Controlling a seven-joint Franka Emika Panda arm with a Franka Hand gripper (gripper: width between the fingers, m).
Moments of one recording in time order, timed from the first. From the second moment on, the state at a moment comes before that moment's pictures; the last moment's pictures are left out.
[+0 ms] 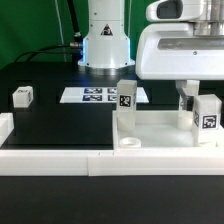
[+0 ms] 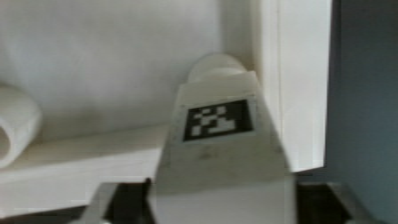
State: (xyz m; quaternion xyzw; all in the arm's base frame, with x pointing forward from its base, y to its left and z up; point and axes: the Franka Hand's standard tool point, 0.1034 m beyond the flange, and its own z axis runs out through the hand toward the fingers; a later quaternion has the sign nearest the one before) arm 0.635 0.112 0.082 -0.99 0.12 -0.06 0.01
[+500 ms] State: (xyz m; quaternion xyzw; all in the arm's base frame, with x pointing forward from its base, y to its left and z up) arm 0.632 0.111 0.080 -0.92 0.40 -0.05 0.03
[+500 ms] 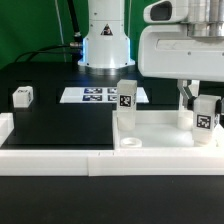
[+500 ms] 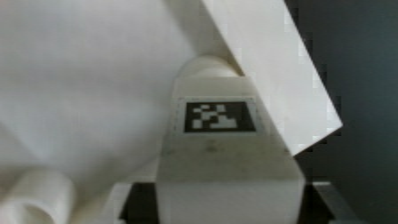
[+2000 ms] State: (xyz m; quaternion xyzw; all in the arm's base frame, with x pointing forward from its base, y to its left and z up) arm 0.629 0.118 0.087 -0.94 0.34 -0.06 0.06
